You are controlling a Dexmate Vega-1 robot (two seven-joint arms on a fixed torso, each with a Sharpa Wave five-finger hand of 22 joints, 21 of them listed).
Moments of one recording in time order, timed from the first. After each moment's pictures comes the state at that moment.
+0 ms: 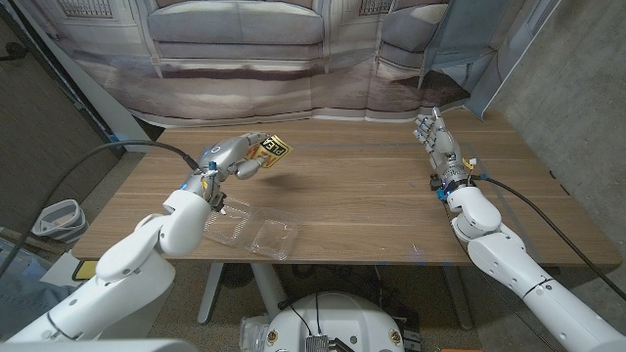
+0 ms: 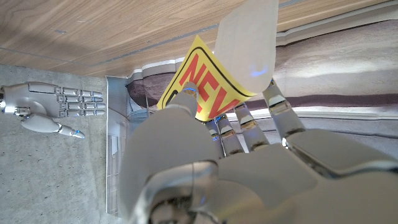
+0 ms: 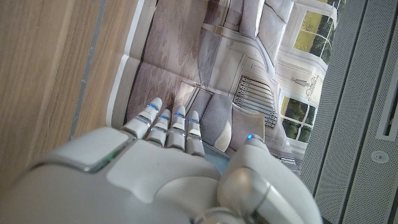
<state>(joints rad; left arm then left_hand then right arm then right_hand) 1.47 0.84 0.08 -2.36 0.61 0.38 0.13 1.06 0.14 0.36 -0.10 0.18 0.35 -0.07 0.22 0.21 0.31 -0.13 0.21 0.21 0.34 -0.04 0.21 0.22 0.46 0.15 0.31 0.19 -1.13 -0.59 -0.26 -1.73 0.57 0.31 -0.22 0.21 0.07 0.04 -0.01 0.21 0.26 0.05 0.20 0.19 0.24 0.08 0.22 0.18 0.11 0.04 0.19 0.19 0.19 -0.03 0.21 0.18</state>
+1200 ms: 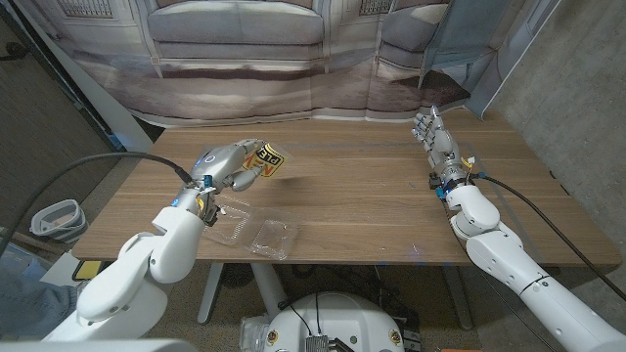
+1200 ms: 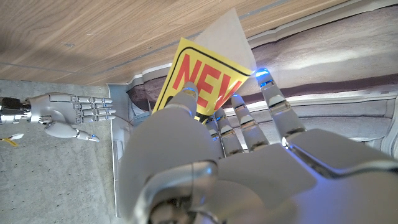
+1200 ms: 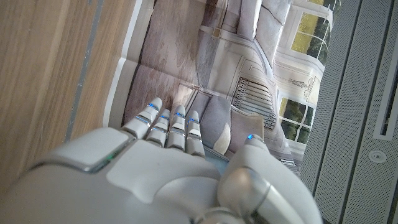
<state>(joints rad) 1.64 0.77 0.01 -2.48 0.78 0.41 0.10 1.06 0.13 0.36 -0.10 0.18 0.35 -0.07 0.22 0.21 0.31 -0.13 0.21 0.21 0.34 -0.04 0.21 0.22 0.46 0.15 0.31 0.19 -1.11 -0.58 -0.26 -1.69 0.58 0.32 -0.19 0.21 0.07 0.04 -0.01 0.21 0.26 0.05 0.20 0.19 0.24 0.08 0.22 0.18 0.11 0.04 0.19 0.19 0.19 -0.03 0.21 0.18</state>
